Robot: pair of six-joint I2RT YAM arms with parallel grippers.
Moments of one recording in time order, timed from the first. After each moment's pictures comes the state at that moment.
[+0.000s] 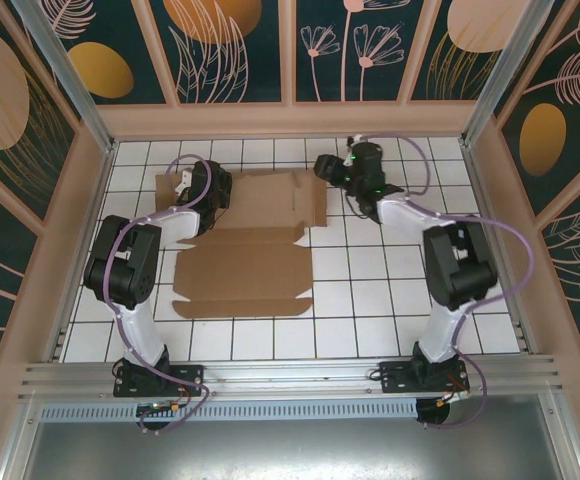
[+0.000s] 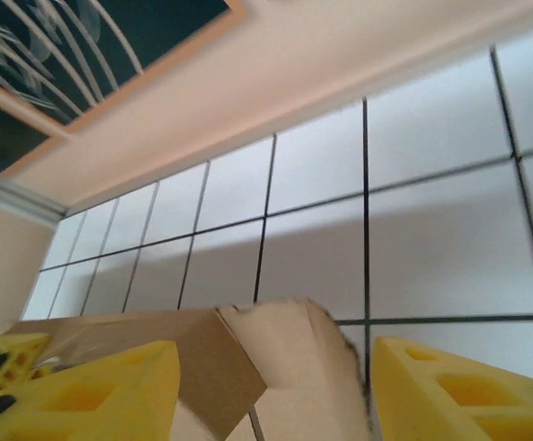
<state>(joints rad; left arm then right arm) -0.30 1.88 1.07 0.30 -0.12 -1.54 0.35 1.77 1.17 0.20 -0.19 0.57</state>
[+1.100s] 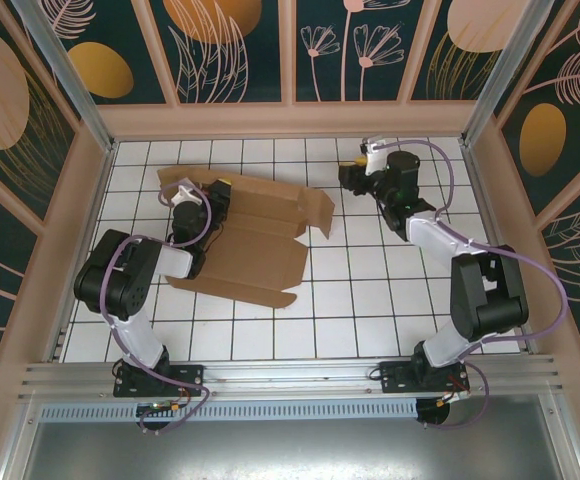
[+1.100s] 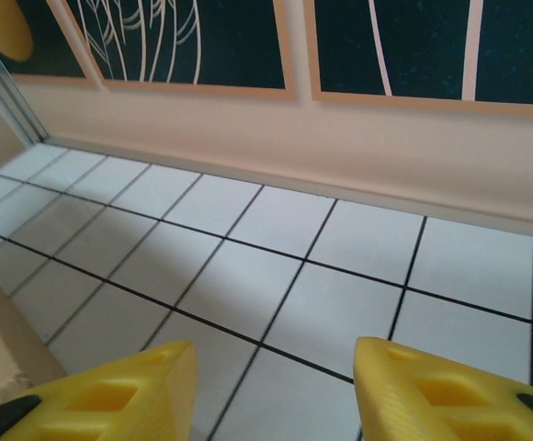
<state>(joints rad) -0.30 1.79 0.63 1.14 0.08 -1.38 0.26 1.58 0.98 0.32 -0.29 0.04</state>
